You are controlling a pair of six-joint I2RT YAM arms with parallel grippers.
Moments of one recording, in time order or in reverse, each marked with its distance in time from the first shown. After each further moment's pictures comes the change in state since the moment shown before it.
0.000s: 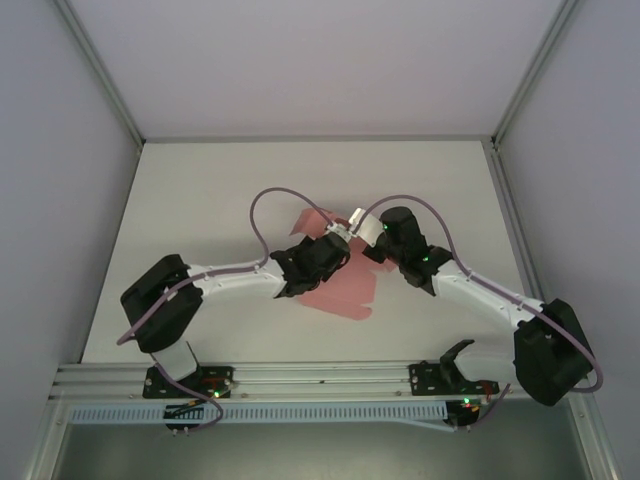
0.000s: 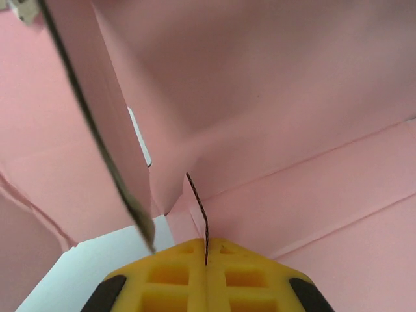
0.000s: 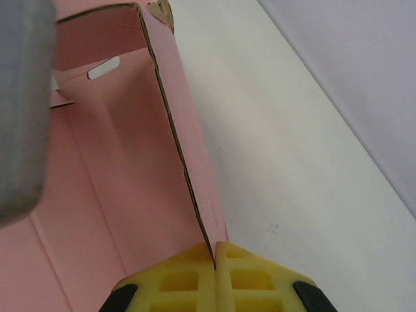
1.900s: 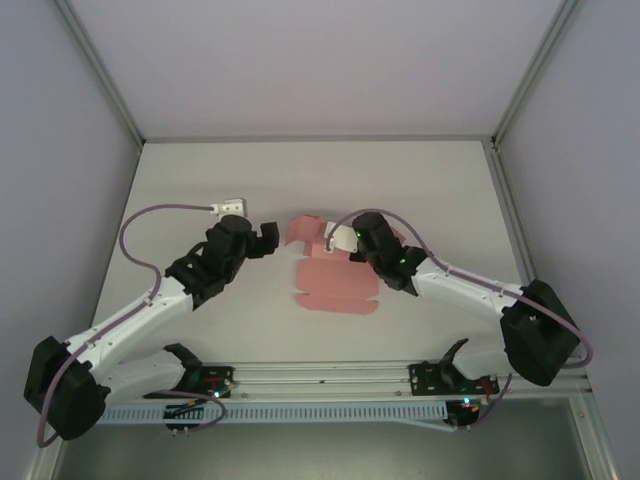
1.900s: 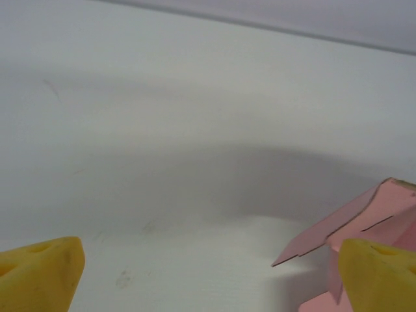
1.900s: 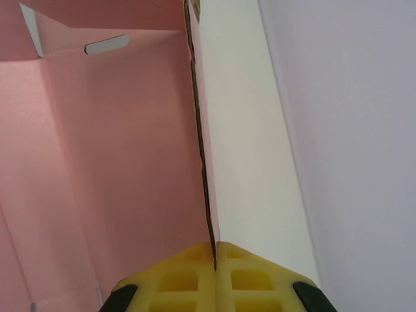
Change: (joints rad) left arm 0.385 -0.642 -0.302 -0.114 0.172 -0.464; right arm 0.167 0.118 0.069 0.042 0.306 -0.338
